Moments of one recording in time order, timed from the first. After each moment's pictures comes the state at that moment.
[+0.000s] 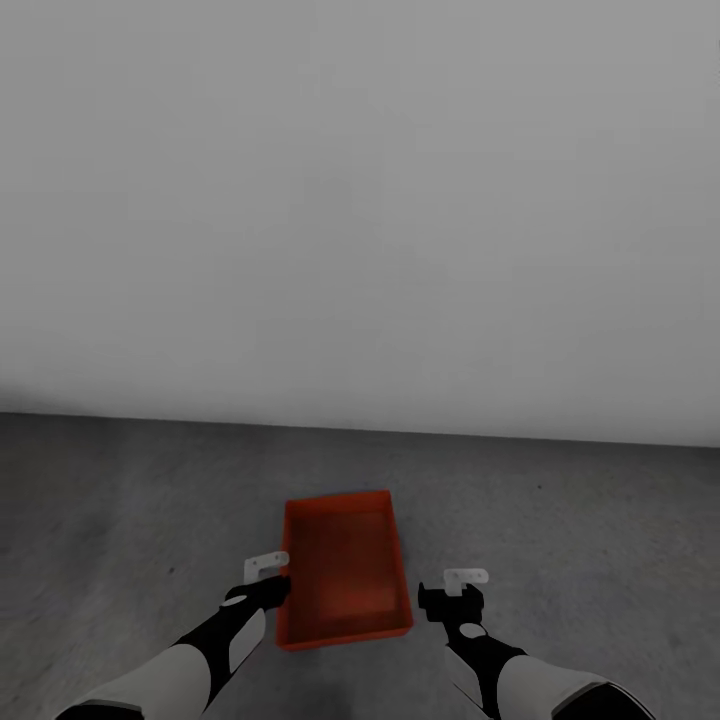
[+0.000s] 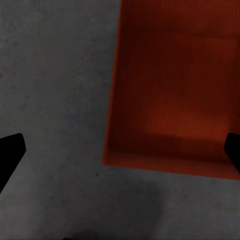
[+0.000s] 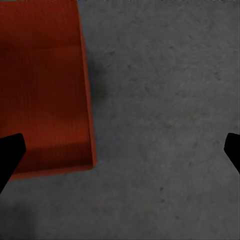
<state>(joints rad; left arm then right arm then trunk) -0.68 -0.09 -0.07 -0.18 0.26 -0.02 0.19 -0.70 0.13 0.34 0.02 -0.28 -0.30 -0.21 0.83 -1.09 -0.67</state>
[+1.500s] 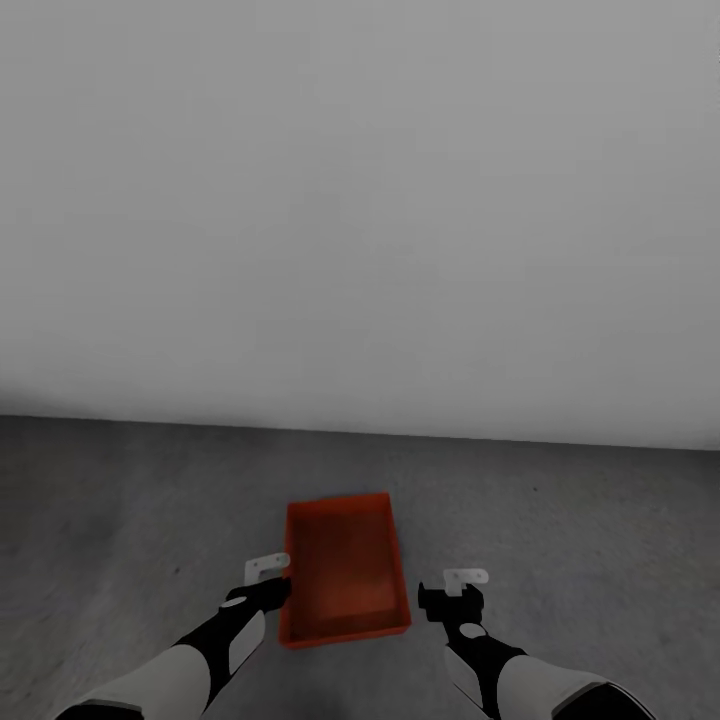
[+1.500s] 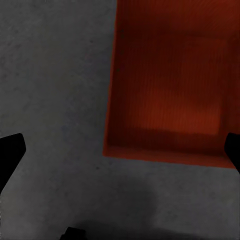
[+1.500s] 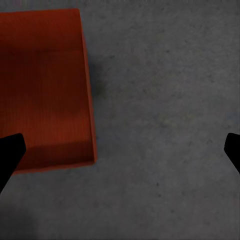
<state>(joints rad) -0.68 -0.09 -0.07 -0.17 0.24 -0.02 0.17 -0.71 0.13 0.34 0.02 -0.28 -0.30 -0.21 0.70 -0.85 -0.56</state>
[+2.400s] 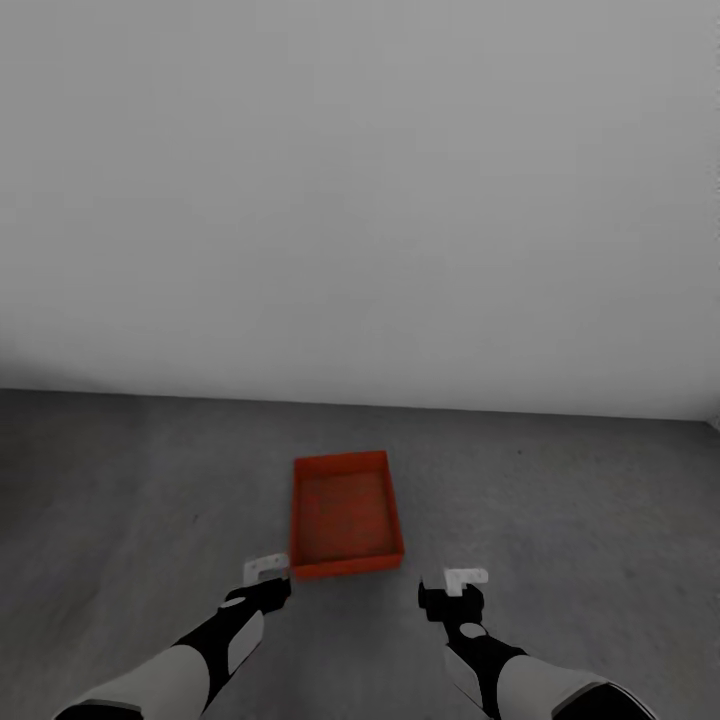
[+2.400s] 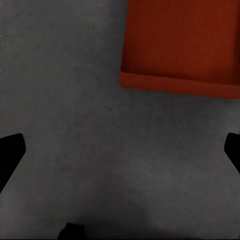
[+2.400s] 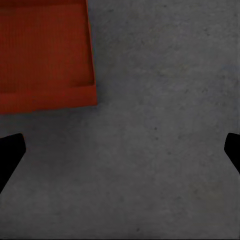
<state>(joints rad) -0.68 -0.08 -0.07 -0.17 0.26 -0.01 0.17 -0.71 0.13 0.34 0.02 -0.28 -0.30 -0.21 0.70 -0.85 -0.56</state>
